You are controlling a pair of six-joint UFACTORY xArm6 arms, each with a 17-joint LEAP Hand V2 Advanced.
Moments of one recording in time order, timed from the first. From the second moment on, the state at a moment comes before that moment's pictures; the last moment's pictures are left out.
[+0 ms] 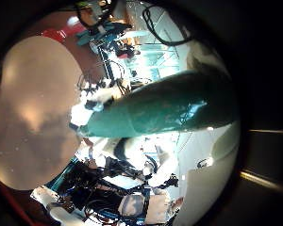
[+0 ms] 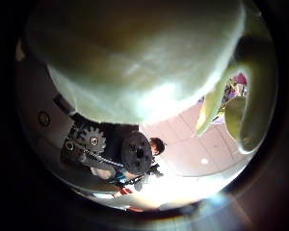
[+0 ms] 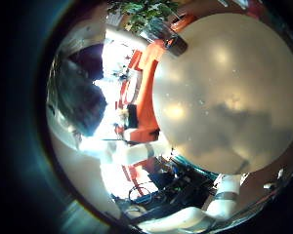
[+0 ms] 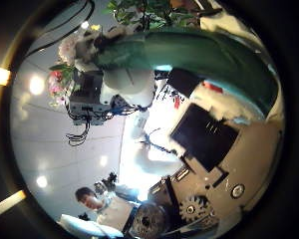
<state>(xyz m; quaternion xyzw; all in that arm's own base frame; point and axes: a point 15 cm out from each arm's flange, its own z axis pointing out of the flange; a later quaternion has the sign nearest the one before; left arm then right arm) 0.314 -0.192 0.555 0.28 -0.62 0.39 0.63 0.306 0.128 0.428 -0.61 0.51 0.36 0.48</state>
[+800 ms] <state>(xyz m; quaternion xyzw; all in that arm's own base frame) 0.364 -0.151 0.626 0.32 -0.65 0.53 0.44 0.317 0.103 0.418 -0.57 0.54 0.36 0.50</state>
